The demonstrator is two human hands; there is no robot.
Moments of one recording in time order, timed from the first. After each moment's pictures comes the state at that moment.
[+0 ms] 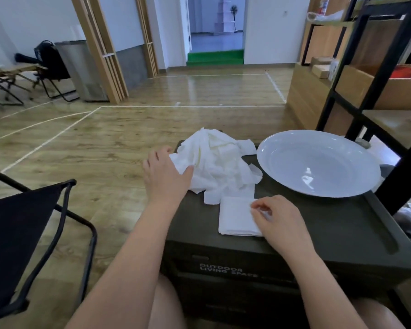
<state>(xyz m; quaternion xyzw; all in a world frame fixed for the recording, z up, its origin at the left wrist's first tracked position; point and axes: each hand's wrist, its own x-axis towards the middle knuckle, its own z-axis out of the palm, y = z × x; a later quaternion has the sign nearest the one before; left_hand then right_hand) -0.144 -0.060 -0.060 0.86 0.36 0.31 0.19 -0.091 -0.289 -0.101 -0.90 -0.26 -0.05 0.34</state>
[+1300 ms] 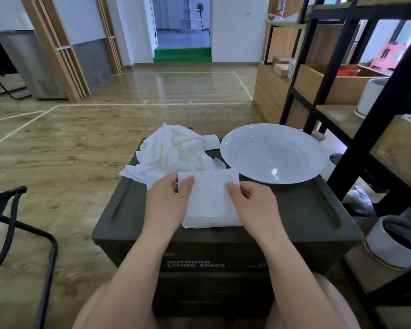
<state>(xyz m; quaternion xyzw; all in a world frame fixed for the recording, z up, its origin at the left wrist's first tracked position) -0.160 -0.148 -0.070 0.82 0.25 0.25 0.44 -0.105 -0.303 -0.067 -0.83 -0.15 0.03 0.54</state>
